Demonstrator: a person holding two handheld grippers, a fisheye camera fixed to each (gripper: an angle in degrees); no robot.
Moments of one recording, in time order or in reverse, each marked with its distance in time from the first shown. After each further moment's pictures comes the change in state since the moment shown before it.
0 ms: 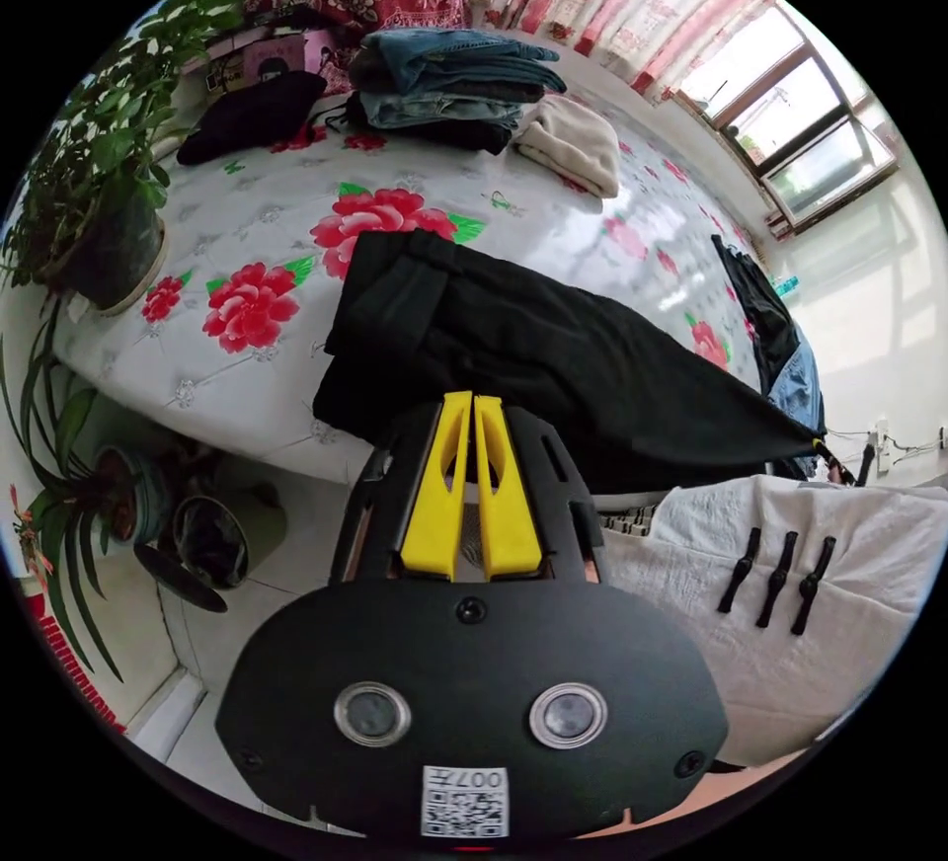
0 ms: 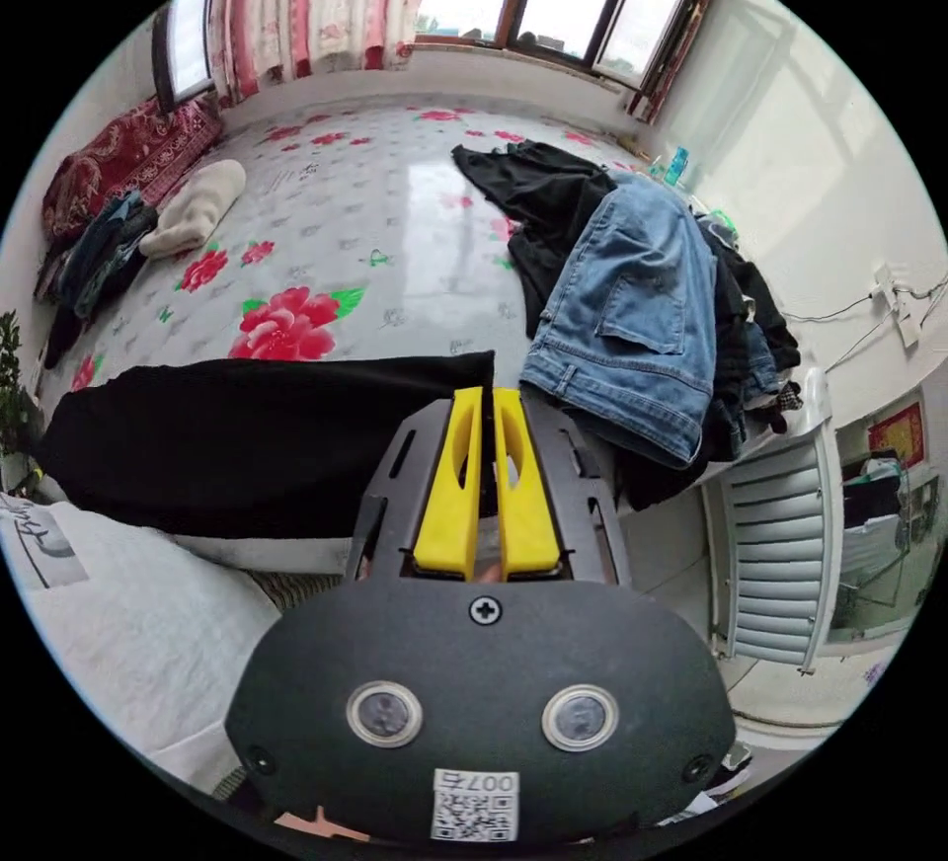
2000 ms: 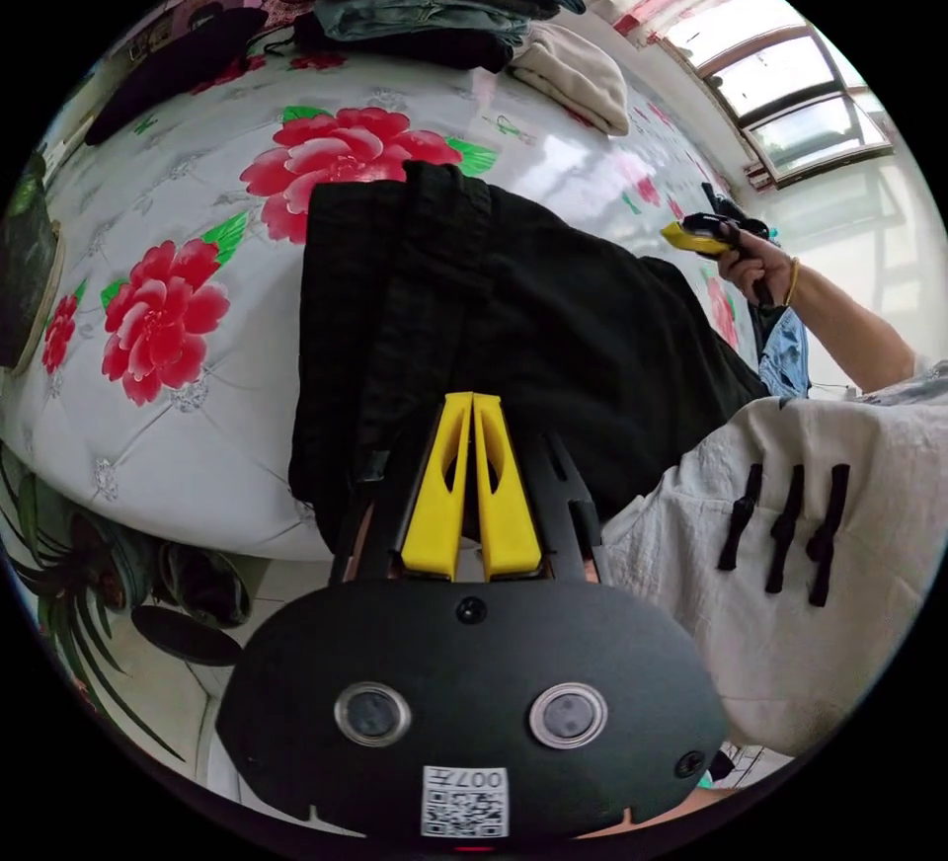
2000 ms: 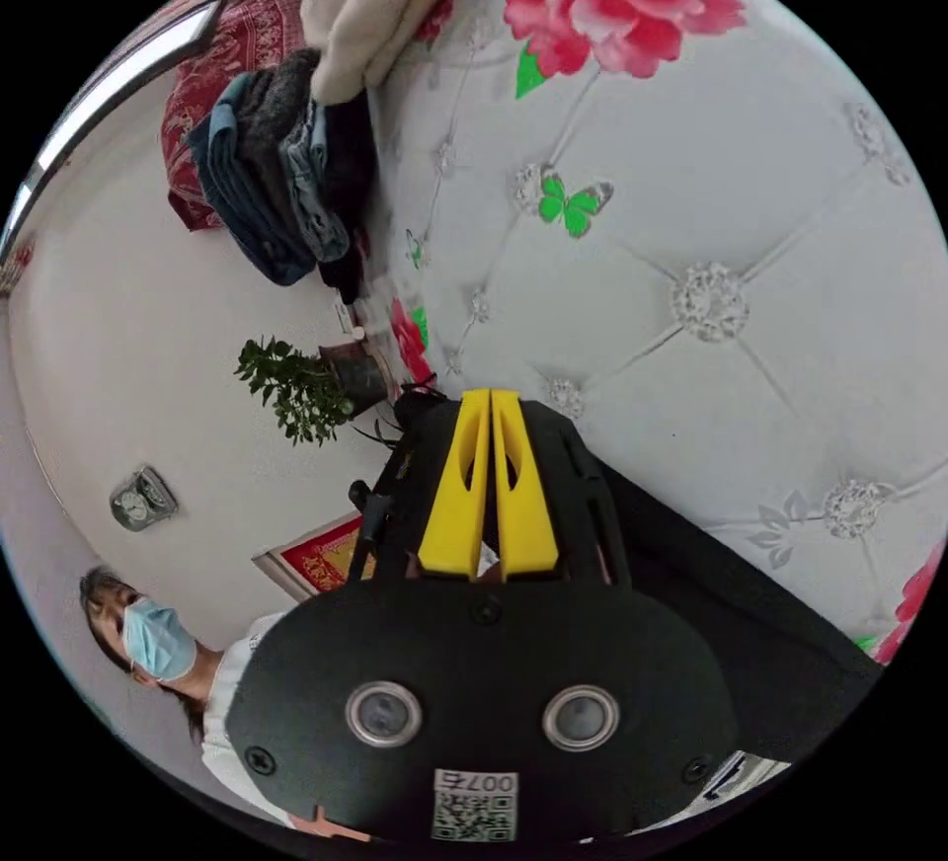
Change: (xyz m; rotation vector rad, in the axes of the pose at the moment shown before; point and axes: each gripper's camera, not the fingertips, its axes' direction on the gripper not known) left arm -0.078 -0.063 0.104 -0.220 0.082 0.038; right arm -0.448 -0.104 0.373 -0.864 -0.908 -0.144
